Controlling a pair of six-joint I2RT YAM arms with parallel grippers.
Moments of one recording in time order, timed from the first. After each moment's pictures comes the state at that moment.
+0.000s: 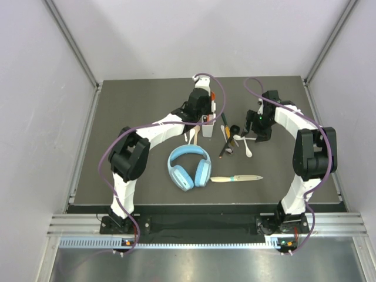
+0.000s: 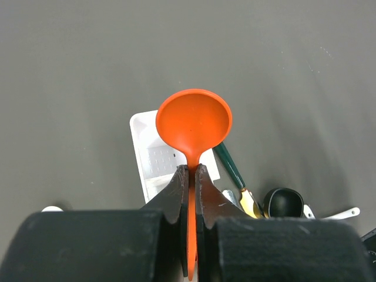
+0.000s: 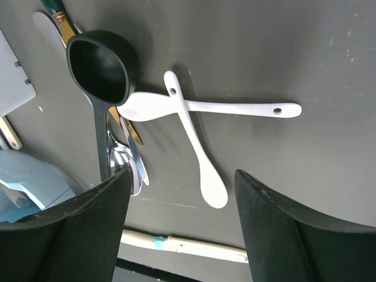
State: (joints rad) left arm -0.67 2.02 1.56 0.08 -0.25 -0.34; right arm 0.10 1.82 1.33 -0.75 -0.24 0.36
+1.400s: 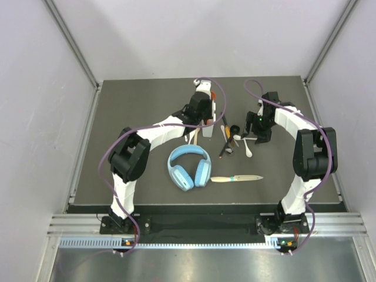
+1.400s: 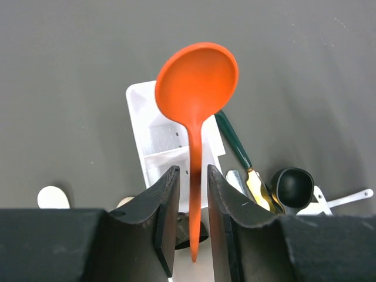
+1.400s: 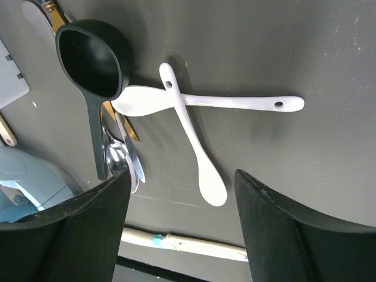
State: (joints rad) left arm -0.69 2.01 1.52 0.05 -0.26 -0.34; right arm 0.10 1.81 1.30 -0.74 -0.25 0.36
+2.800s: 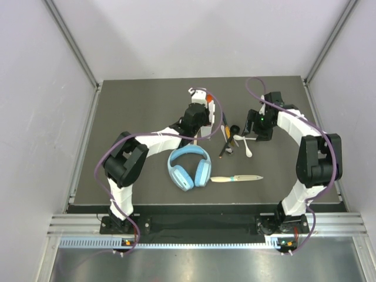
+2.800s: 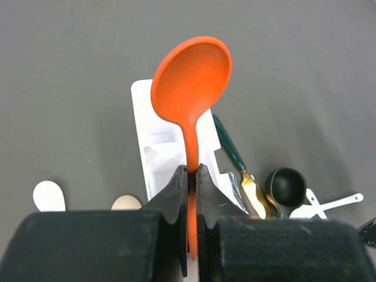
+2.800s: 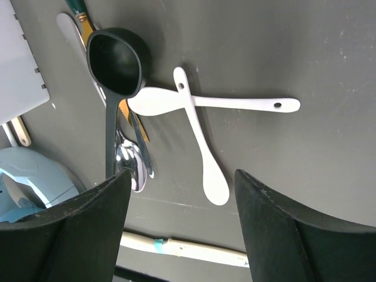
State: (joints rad) left arm -0.71 1.92 1.26 0.37 -0.31 -0.34; right arm 0.10 1.73 1.24 -0.67 -0.24 0.36
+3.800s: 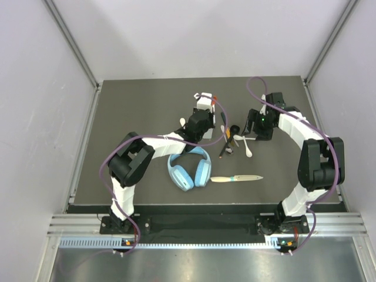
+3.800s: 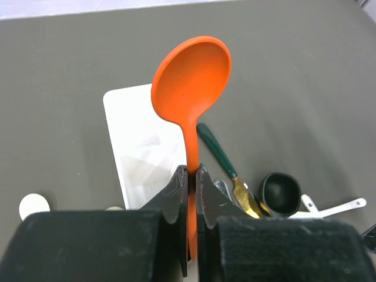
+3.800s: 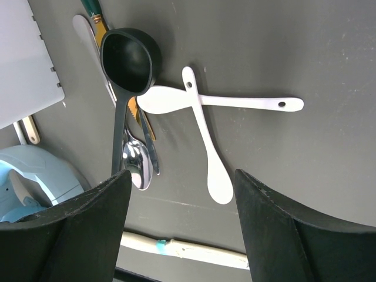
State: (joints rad) left arm -0.77 1.95 1.22 0.54 -0.38 -0.26; right arm 0.10 1.68 1.20 -0.63 -0.25 0.37
